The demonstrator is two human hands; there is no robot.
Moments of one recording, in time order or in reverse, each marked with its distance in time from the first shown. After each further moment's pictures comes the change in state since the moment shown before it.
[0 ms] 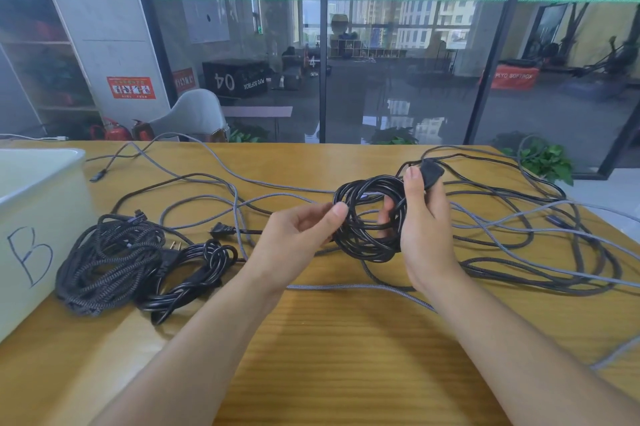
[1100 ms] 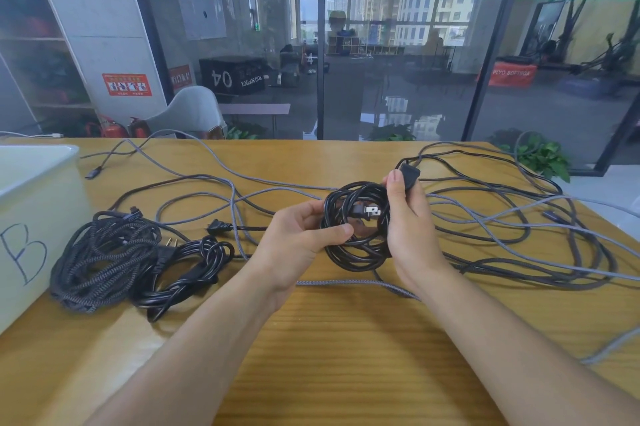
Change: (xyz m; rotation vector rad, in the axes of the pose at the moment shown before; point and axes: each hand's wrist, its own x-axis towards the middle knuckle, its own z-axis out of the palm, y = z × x) left_hand 0.000 -0.001 0.007 -0.090 -0.017 -0.047; right_hand 0.002 0.017 0.002 -0.094 -0.031 0.095
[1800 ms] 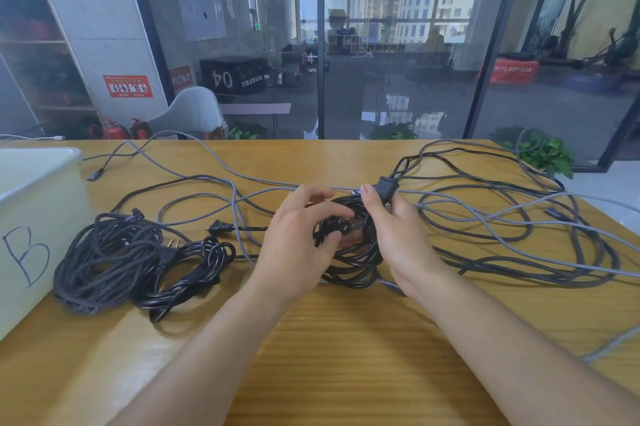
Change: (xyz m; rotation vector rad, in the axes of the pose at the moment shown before) left_hand 0.006 -0.012 -0.003 0.860 0.193 0.494; right_hand -0.012 -0.004 0.003 -0.093 -0.141 0.144
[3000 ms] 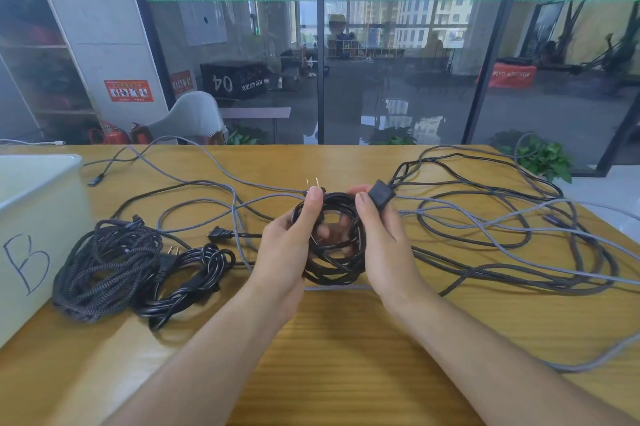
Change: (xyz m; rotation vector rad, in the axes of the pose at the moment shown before) left_hand 0.002 0.018 -0.002 -1.043 0.020 -0.671; right_hand -0.017 -0.002 0.019 0.182 -0.072 -0.166
